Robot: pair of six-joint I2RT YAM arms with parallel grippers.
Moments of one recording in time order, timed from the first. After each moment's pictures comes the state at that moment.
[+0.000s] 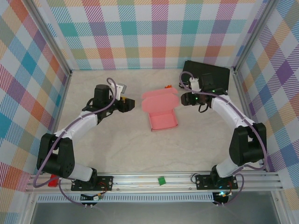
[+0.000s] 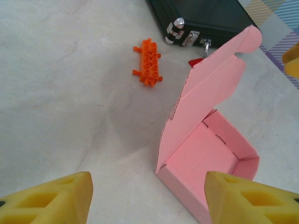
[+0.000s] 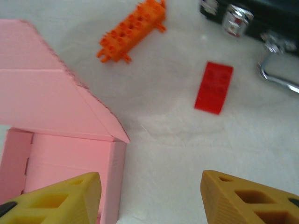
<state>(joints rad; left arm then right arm) -0.26 1.44 0.94 -0.10 0.49 -0.10 0.22 1.57 1.23 -0.58 -0.25 -0.02</state>
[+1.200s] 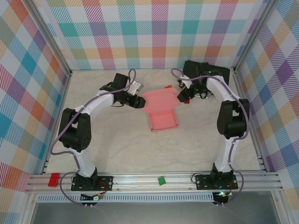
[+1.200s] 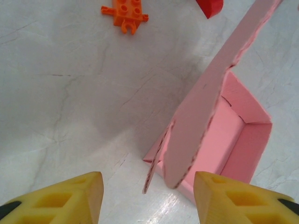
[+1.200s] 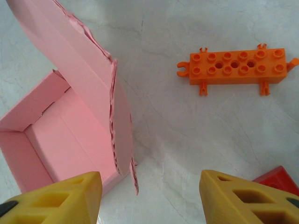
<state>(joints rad) -0.35 1.84 1.41 -0.55 0.51 0.06 0.14 2.02 1.73 -0.95 -0.65 -0.76</state>
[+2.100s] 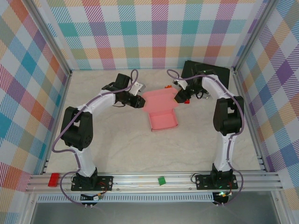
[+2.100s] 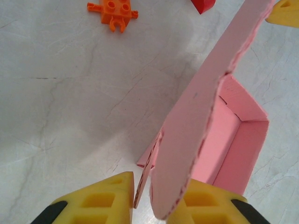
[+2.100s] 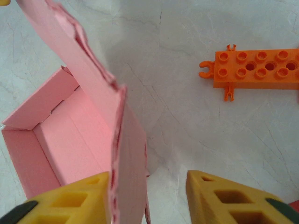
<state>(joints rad) -0.37 1.87 1.43 -0.55 0.53 0.08 0.17 2.10 1.79 -1.01 -0.67 -0.79</state>
